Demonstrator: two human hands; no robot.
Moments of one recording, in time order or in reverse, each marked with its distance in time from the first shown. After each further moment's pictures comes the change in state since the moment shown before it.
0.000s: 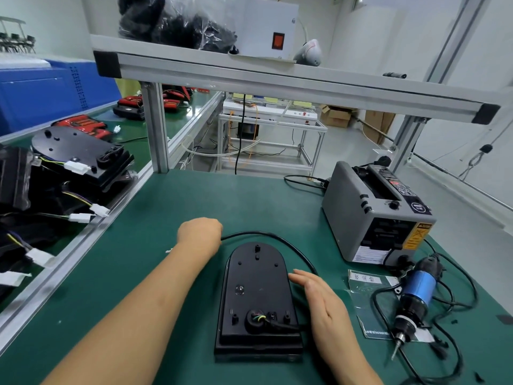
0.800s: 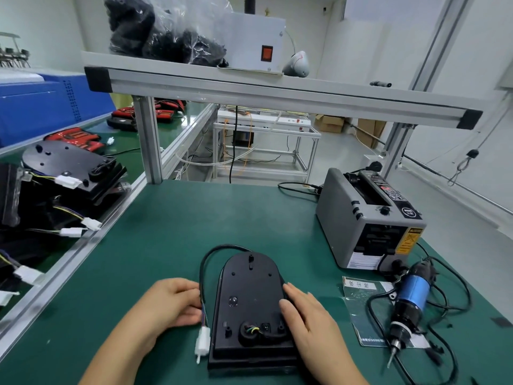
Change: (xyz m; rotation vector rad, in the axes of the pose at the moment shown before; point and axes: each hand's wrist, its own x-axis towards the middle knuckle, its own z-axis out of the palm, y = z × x) left_hand -0.100 -0.031 0.038 -1.465 -0.228 -0.239; right_hand -0.004 -0.015 -0.001 -0.335 -0.220 0.077
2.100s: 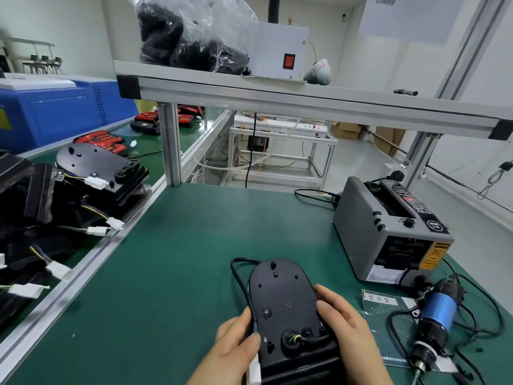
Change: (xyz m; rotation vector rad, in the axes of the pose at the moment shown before) left_hand -0.069 -0.012 0.060 -0.063 -0.123 0.151; right_hand 0.003 -0.002 -0.018 0.828 0.104 0.272
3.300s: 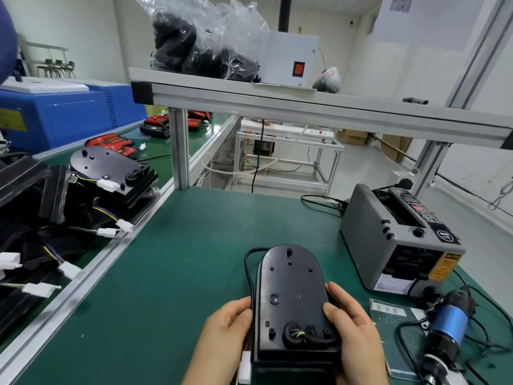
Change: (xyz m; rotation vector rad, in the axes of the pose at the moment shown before) left_hand 0.039 -0.018 -0.011 -0.174 0.162 0.015; right_hand 0.002 -0.007 0.020 0.297 0.159 -0.037
